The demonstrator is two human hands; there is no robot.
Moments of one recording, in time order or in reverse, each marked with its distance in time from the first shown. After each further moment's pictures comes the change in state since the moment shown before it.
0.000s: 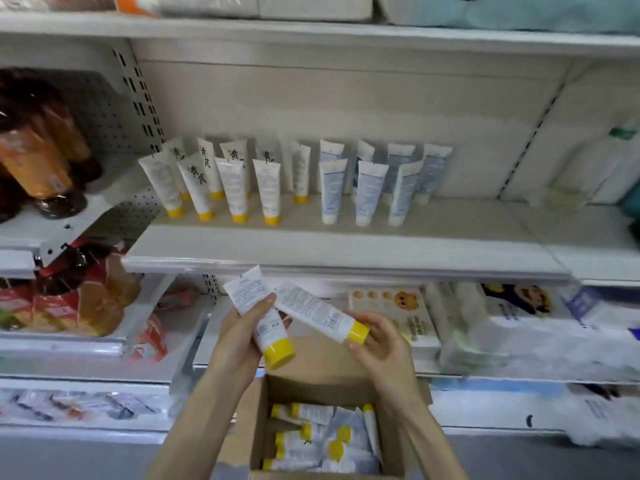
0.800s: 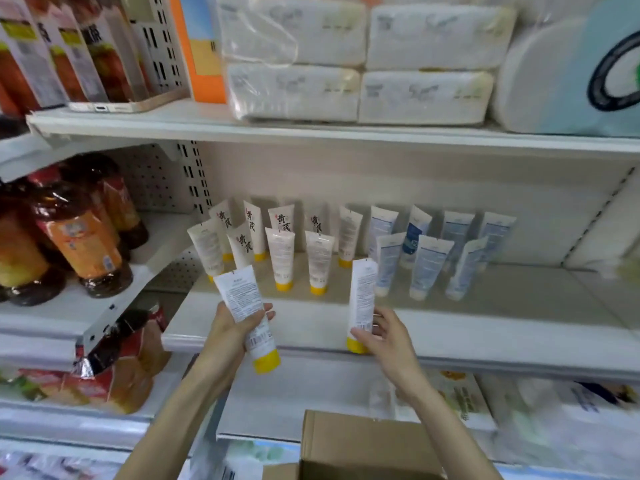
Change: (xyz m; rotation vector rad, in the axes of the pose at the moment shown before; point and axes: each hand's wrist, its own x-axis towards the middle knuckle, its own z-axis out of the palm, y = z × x) left_hand 0.118 0.132 -0.028 0.349 -0.035 0.292; right_hand 0.174 -0.003 0.083 -0.210 -0.015 0.091
